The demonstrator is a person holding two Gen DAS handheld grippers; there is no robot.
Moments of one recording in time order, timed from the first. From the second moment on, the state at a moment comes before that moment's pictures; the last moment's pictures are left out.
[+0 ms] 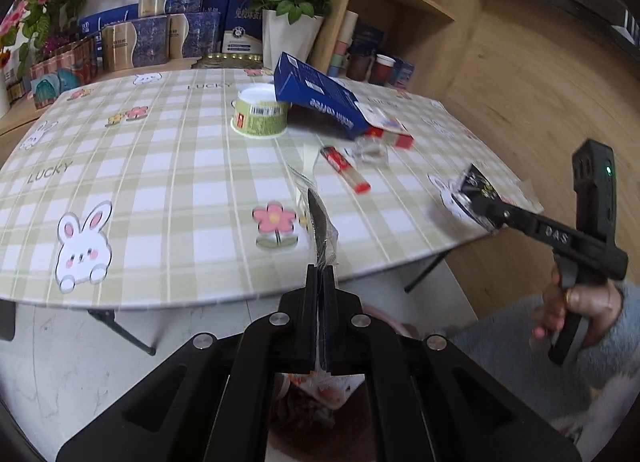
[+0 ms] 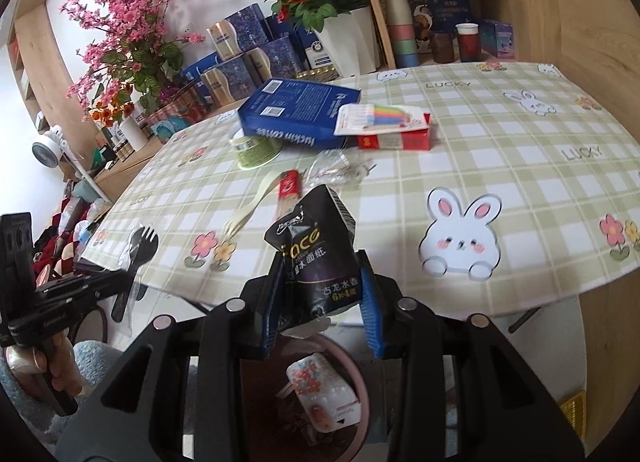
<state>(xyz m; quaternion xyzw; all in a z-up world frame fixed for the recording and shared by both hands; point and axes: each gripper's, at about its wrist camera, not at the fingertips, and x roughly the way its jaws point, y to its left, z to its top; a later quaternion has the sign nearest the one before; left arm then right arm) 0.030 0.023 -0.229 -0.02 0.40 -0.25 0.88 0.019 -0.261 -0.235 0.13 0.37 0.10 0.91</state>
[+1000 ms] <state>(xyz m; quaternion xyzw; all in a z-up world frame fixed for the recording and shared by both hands) 0.002 0.007 -0.372 -0.05 0.60 -0.23 0.77 -0.025 -0.246 -0.269 0.14 0.40 0.12 0.90</state>
